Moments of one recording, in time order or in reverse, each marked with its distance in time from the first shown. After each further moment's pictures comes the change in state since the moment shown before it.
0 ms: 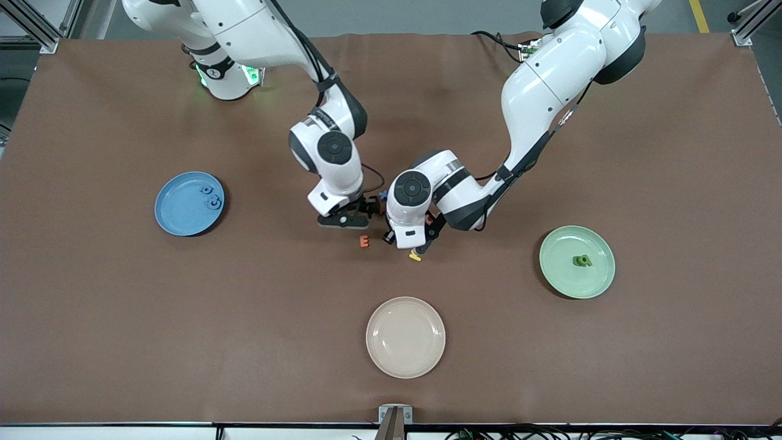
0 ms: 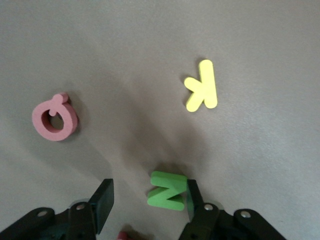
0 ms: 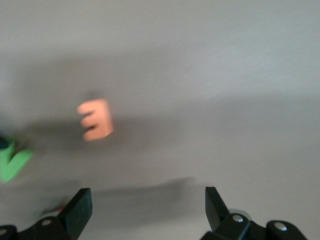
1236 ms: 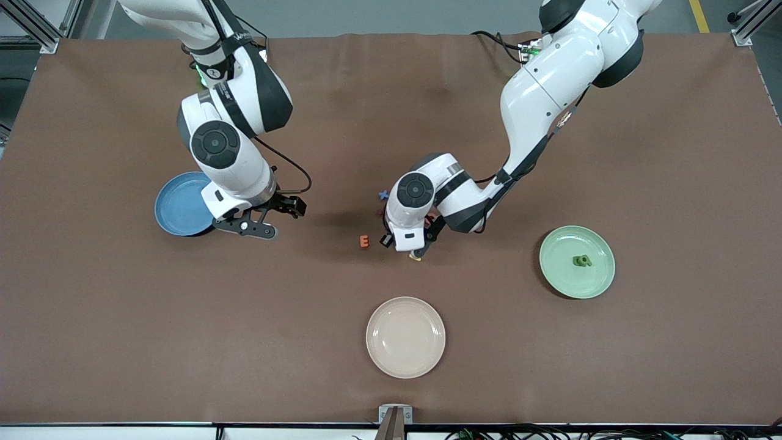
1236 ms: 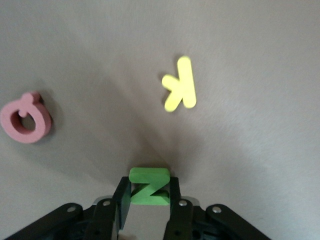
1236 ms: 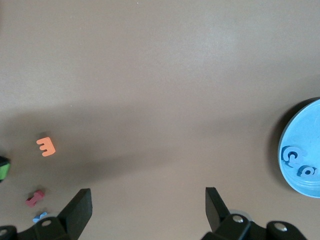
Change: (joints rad) left arm 0.011 0.011 0.002 0.012 0.000 0.044 0.011; right arm -0.222 -0.286 0.001 0.060 0.001 -0.446 -0.122
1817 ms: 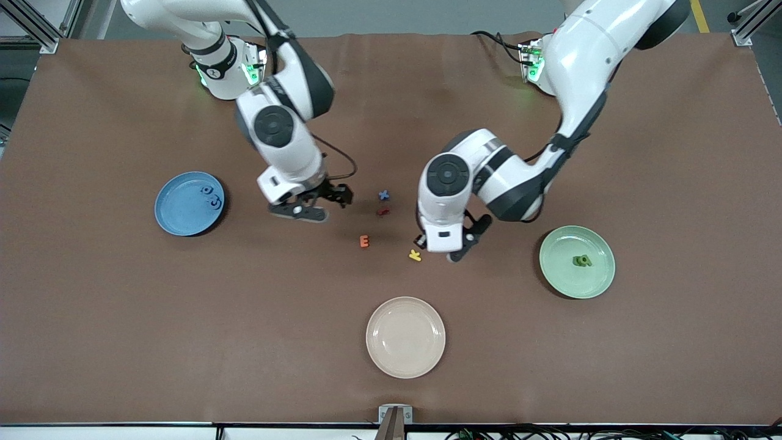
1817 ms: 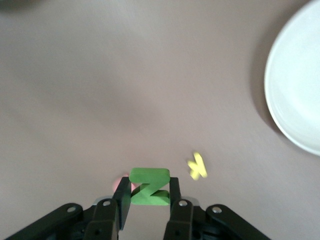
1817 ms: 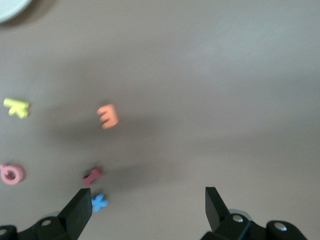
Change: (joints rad) left arm 0.149 -0.289 0.000 -0.103 0.001 -0.261 0.264; right arm 0.197 0.075 0.024 -0.092 0.086 0.287 0.151
